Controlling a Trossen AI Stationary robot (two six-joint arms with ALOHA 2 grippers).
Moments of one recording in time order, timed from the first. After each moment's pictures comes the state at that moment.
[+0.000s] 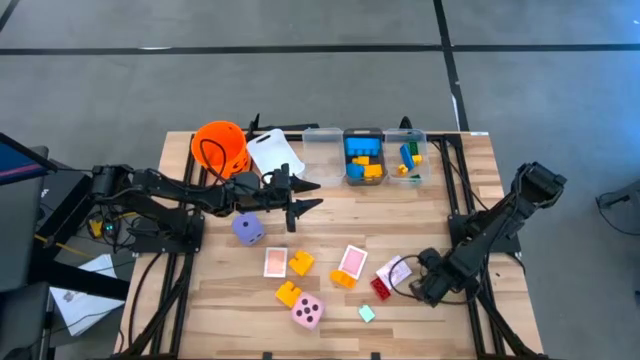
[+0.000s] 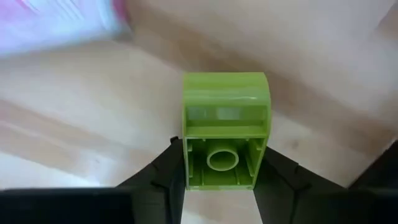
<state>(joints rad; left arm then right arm) 0.03 1.36 0.68 0.68 -0.12 -0.15 0.81 1.44 0.68 -0.78 -0.08 1.92</state>
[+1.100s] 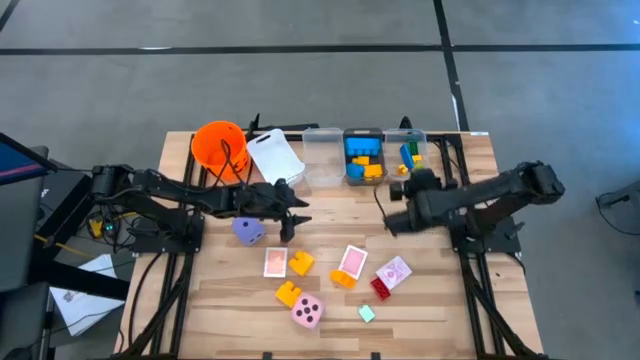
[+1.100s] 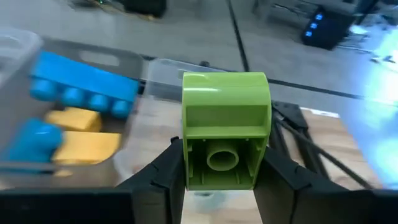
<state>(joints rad) 0.01 1.36 0.68 0.18 -0.12 -0.19 0.09 1.43 0.89 -1.37 1.10 1.72</state>
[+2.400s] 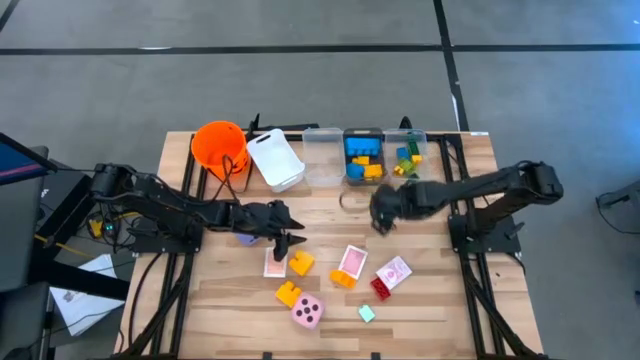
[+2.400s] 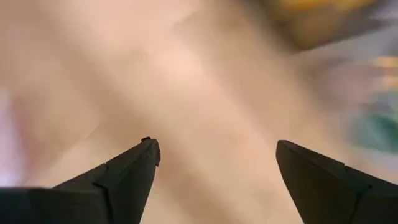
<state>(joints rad) -0.14 1.36 0.57 0.33 -0.13 -0.43 0.05 1.43 0.89 -0.83 0.35 0.64</state>
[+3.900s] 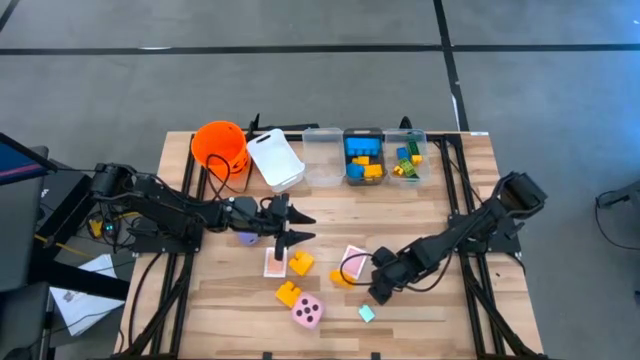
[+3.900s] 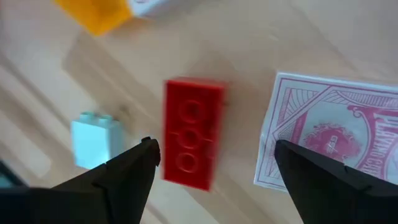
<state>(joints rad) -0.14 1.36 0.57 0.70 -0.10 -0.31 0.51 1.63 0.90 -0.56 -0.02 1.35</state>
